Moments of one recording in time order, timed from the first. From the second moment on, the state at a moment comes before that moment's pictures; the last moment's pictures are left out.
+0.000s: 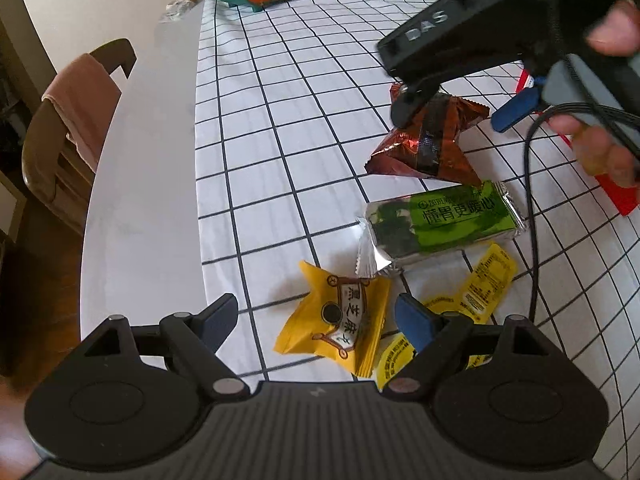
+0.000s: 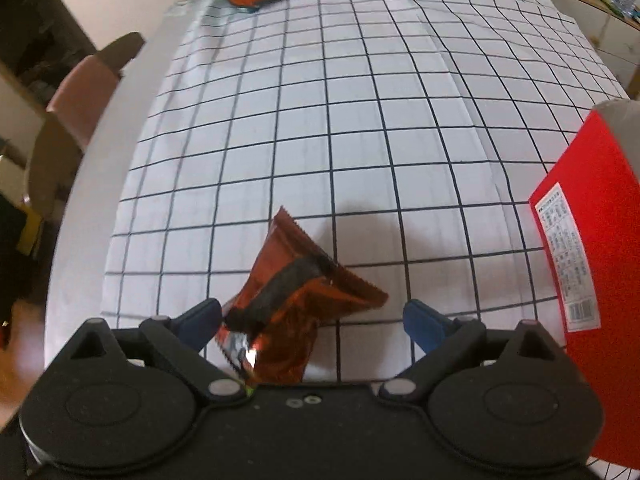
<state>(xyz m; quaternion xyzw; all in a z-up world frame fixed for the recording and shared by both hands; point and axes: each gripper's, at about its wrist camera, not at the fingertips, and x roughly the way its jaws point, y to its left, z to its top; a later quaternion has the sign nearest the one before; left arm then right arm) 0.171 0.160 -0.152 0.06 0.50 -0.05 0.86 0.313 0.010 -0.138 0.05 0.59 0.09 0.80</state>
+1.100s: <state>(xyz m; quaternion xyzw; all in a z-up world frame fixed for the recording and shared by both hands) 0.169 0.163 -0.148 0.03 0.49 -0.05 0.87 0.303 0.008 -0.135 0.04 0.56 0.14 0.81</state>
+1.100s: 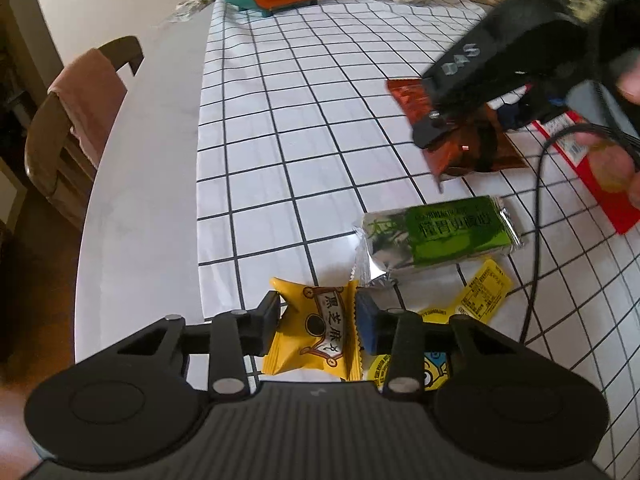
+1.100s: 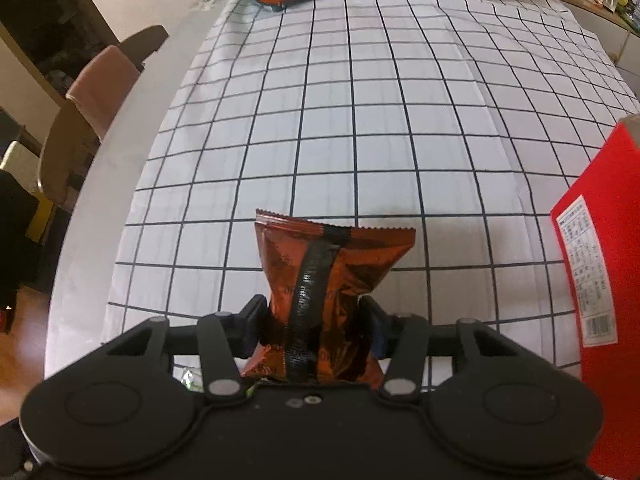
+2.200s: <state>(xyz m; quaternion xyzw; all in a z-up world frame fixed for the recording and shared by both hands) 0.146 0.093 -0.053 0.01 0.45 -0.03 0.89 0.212 -0.122 -0.037 0.01 0.50 0.21 0.84</state>
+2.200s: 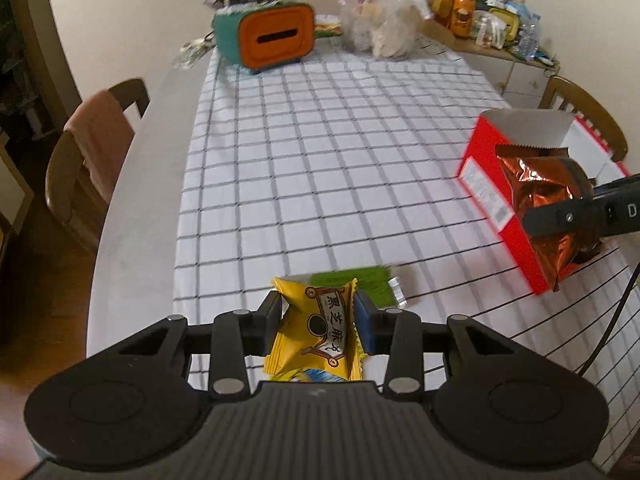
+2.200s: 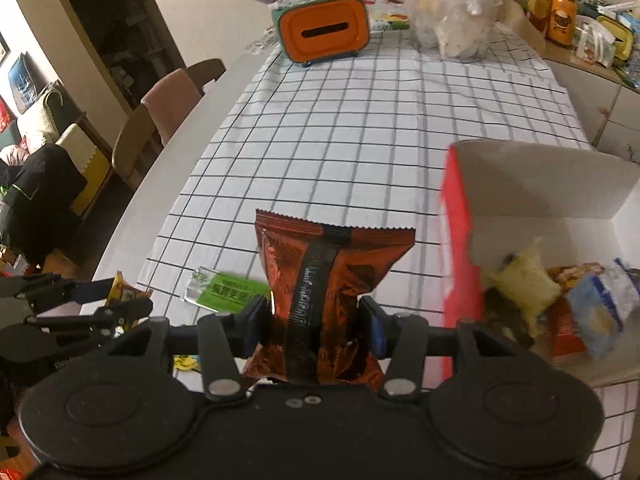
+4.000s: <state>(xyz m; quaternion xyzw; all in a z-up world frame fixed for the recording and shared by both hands) 0.282 -0.252 -0.082 0.10 0.53 -0.03 0.84 0.363 -0.345 -0.076 -0.04 0.55 0.22 0.80</state>
